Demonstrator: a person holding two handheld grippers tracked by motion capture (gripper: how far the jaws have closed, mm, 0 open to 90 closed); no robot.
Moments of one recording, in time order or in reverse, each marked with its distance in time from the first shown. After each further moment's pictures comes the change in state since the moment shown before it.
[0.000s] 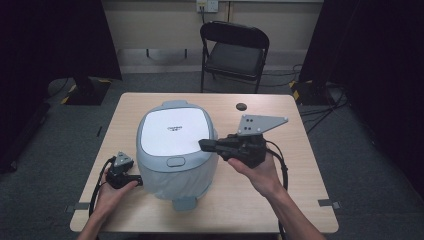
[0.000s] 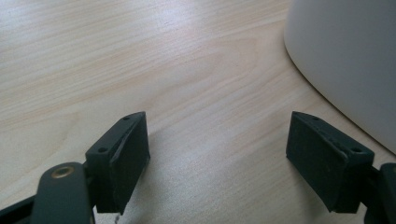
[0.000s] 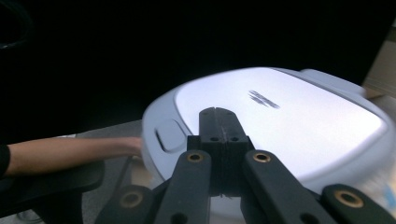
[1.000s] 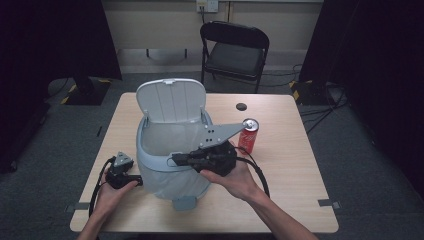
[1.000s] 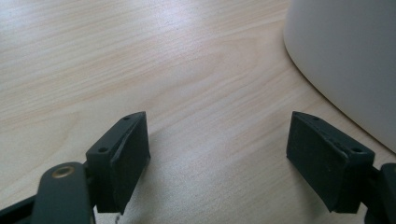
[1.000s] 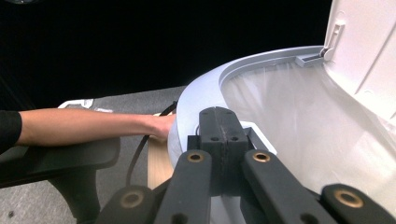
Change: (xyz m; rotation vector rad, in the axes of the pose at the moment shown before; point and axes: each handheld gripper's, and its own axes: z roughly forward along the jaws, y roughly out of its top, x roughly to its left) left arm 0.000 0.000 0.000 -0.001 0.000 0.002; right arm 0.021 -0.003 0.054 0.129 0.092 -0.051
